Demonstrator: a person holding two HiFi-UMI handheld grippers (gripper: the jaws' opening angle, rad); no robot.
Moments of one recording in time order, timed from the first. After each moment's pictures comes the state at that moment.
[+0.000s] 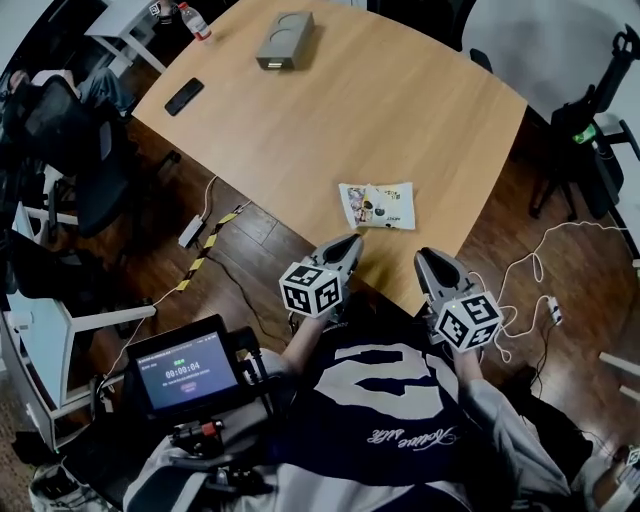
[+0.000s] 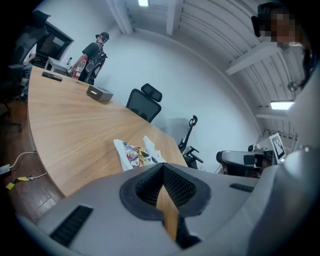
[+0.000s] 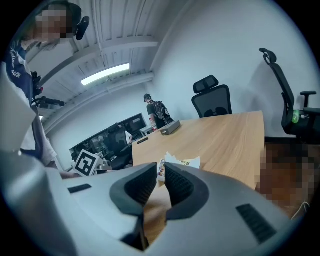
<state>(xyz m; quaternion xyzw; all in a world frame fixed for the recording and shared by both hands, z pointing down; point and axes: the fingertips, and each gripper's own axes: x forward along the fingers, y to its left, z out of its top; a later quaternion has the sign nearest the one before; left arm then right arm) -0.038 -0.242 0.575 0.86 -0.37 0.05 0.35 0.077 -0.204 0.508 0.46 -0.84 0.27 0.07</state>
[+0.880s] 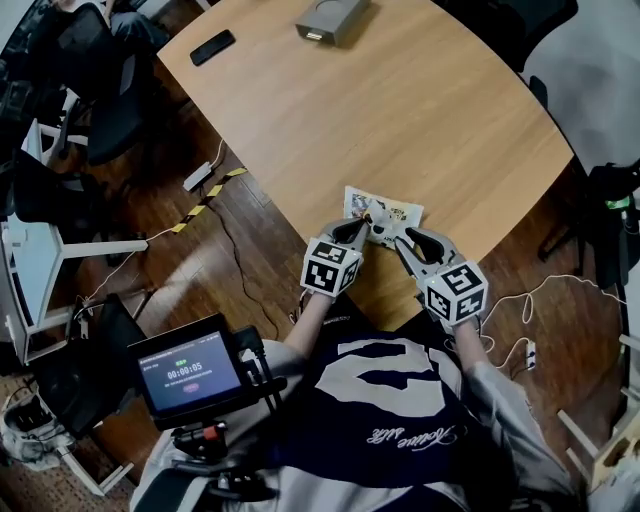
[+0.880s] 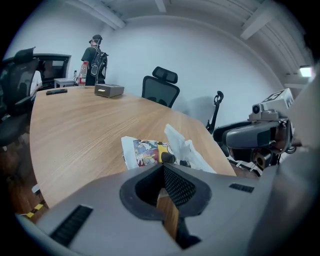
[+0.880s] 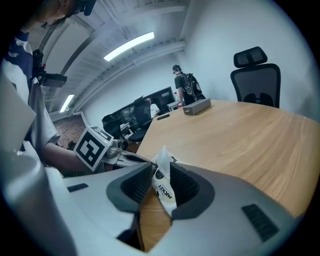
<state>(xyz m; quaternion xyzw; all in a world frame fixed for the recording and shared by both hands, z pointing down) -0.020 -0.311 0.634 0.80 -0.47 0.20 0.32 0.050 -0.301 0.565 0.26 -0.91 0.25 0.21</state>
